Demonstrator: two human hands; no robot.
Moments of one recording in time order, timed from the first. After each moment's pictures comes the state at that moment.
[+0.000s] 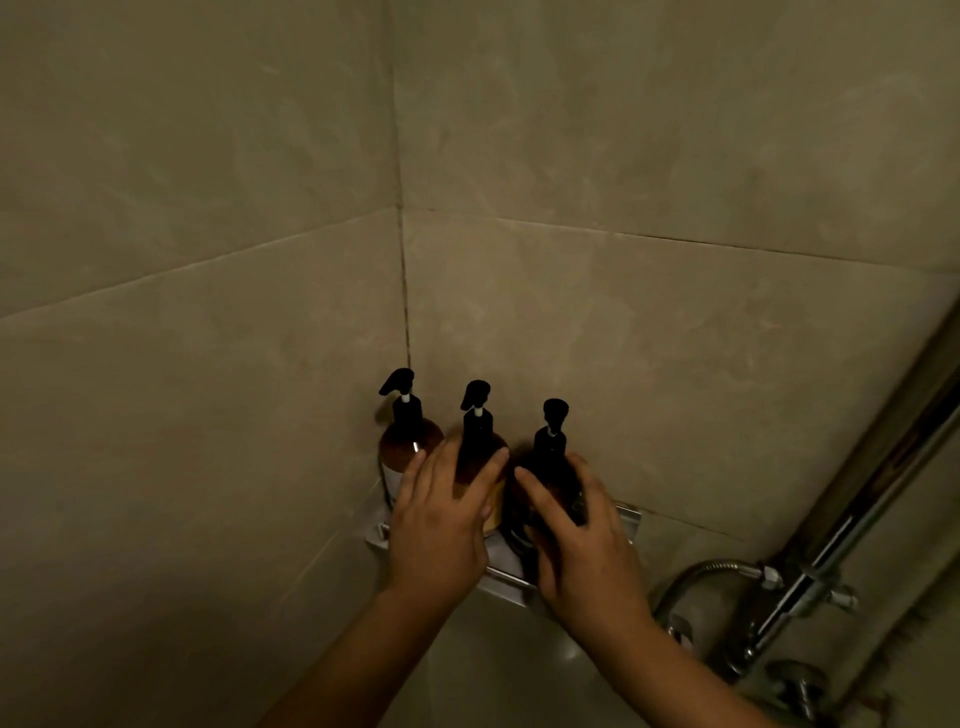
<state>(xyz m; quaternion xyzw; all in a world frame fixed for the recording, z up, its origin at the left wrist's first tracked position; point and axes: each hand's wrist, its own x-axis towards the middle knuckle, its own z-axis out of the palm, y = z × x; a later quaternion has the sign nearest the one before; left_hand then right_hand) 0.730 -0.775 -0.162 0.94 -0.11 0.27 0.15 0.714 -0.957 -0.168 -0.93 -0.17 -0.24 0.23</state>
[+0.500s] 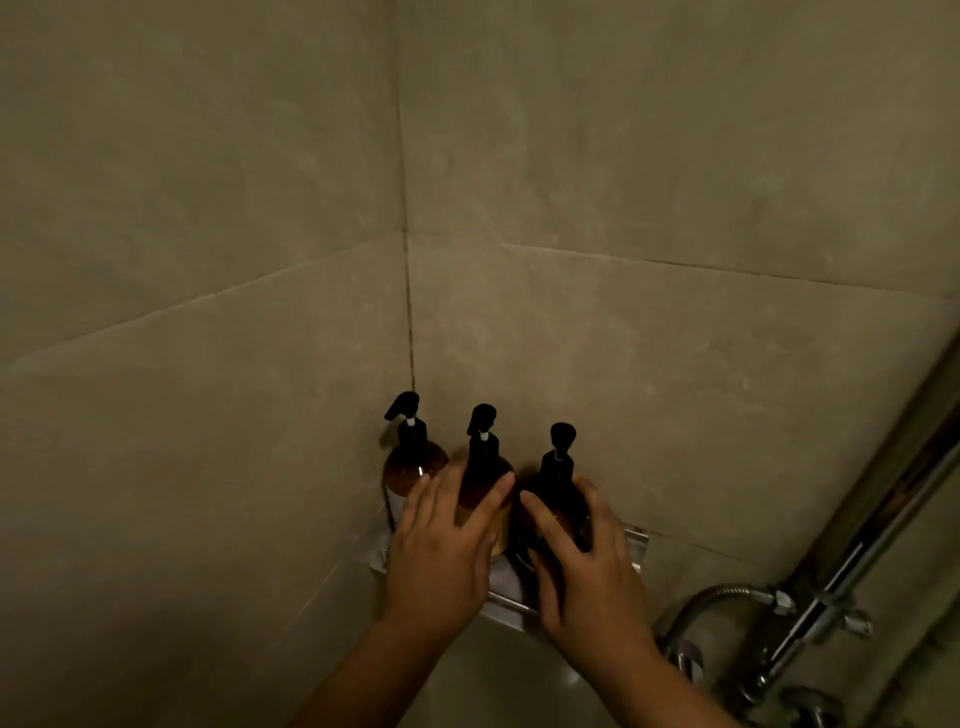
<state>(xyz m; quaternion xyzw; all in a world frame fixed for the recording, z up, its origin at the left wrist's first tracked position) 0.727 -0.768 -0.162 0.94 -0.14 0.28 0.16 0.712 -0.951 -0.170 -0.93 -0.16 -0.26 0.22</state>
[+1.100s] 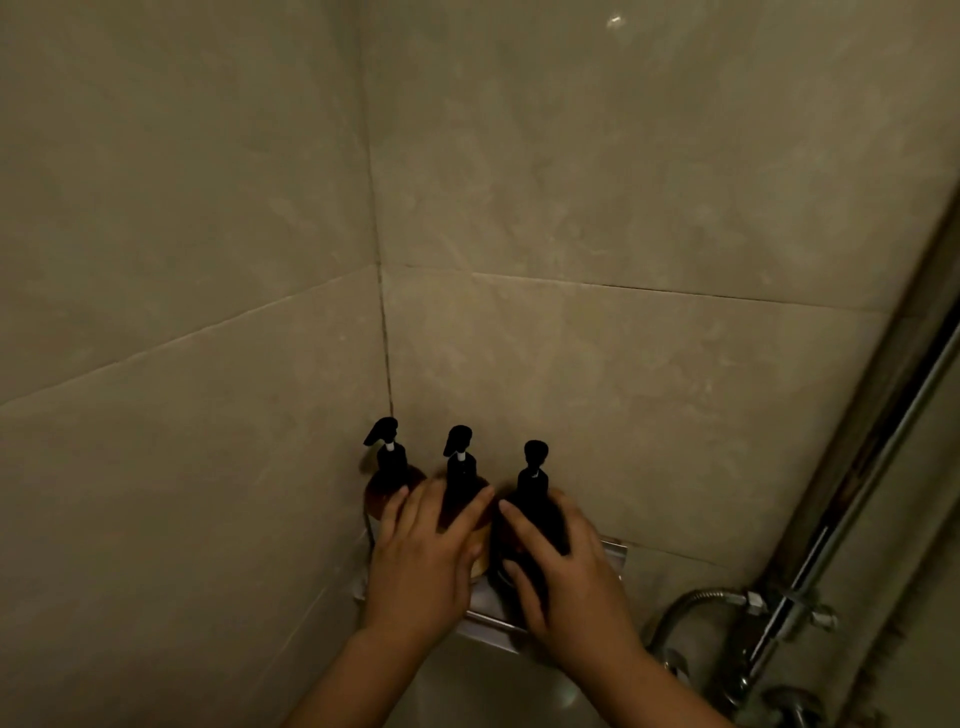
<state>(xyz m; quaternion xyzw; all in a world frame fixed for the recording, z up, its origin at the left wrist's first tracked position) 0.737 -0.761 -0.150 0.95 -0.15 0.26 0.12 0.716 -0.952 -0.161 -0.92 -0.18 -0.26 0.23</state>
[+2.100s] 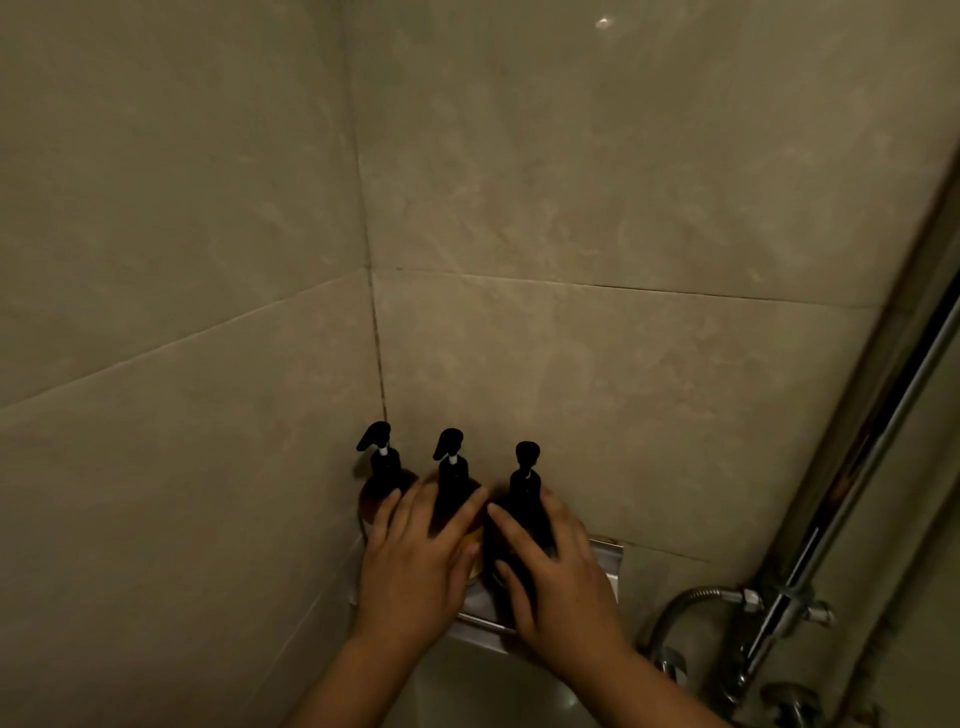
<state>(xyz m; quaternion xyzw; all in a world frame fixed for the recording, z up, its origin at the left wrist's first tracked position) 0.741 -0.756 -0.152 0.94 -0.16 0.26 0.11 0.724 -0.947 -0.169 -0.91 -0.19 -0.28 0.23</state>
